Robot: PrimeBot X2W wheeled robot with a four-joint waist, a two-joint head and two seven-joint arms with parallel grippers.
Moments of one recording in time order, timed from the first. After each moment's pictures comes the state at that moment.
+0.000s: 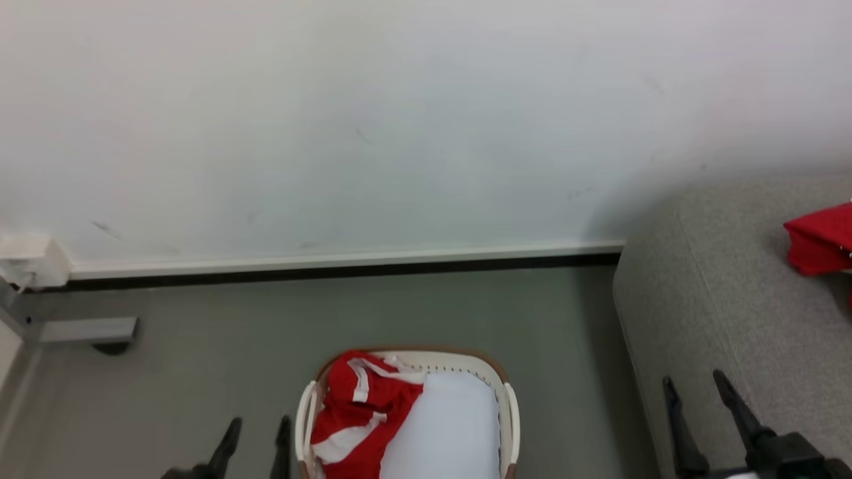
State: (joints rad) left arm 0.07 0.05 -0.02 0.25 -0.17 -0.11 -0.26; right arm -0.04 -0.05 0.03 0.31 0.12 0.13 -0.26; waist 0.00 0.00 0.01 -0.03
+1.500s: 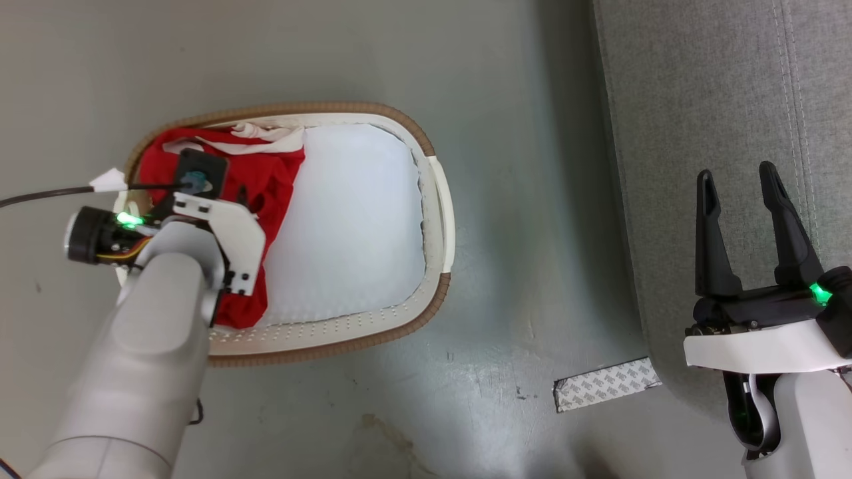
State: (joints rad) left arm -0.95 0.19 -0.25 1.05 0.09 0.05 0.02; right arm -0.38 -0.05 0.04 0.10 0.22 0.13 -0.26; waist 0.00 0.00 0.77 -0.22
